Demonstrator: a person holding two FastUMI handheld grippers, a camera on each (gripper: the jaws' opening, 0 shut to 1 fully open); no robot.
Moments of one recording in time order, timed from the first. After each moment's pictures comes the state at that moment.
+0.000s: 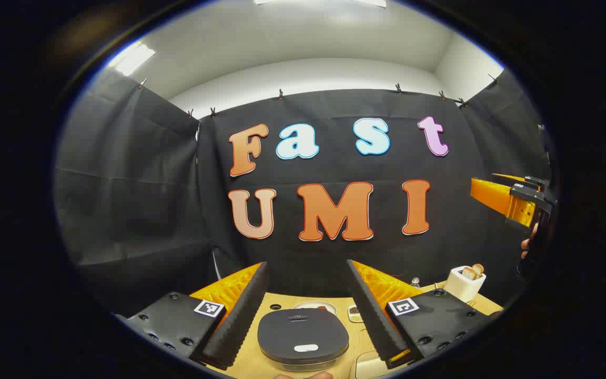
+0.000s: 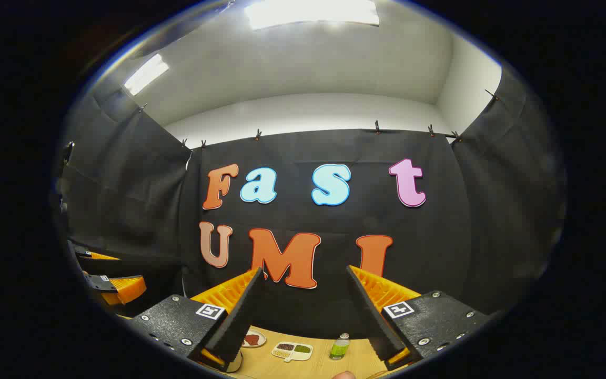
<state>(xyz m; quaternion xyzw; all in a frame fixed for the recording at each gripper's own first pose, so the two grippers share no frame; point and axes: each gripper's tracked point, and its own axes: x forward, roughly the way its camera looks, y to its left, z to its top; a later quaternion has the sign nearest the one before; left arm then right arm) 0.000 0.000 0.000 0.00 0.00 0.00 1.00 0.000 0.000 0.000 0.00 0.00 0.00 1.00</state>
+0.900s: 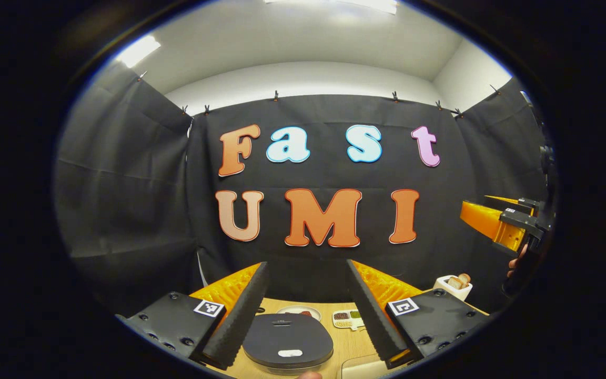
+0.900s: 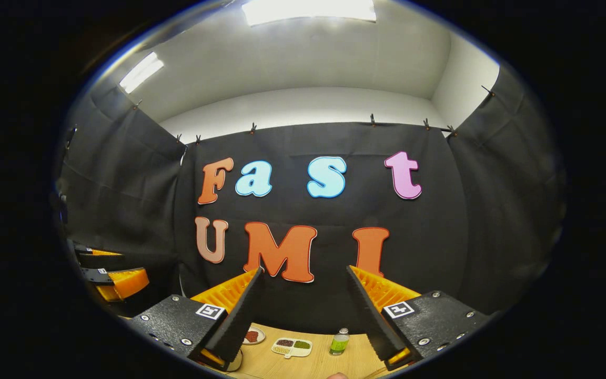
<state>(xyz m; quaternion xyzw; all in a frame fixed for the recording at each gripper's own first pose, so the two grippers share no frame) 0.011 -0.010 0.009 -0.03 -0.01 -0.03 1.00 0.000 -0.006 -0.011 0.01 0.02 -0.02 1.00</state>
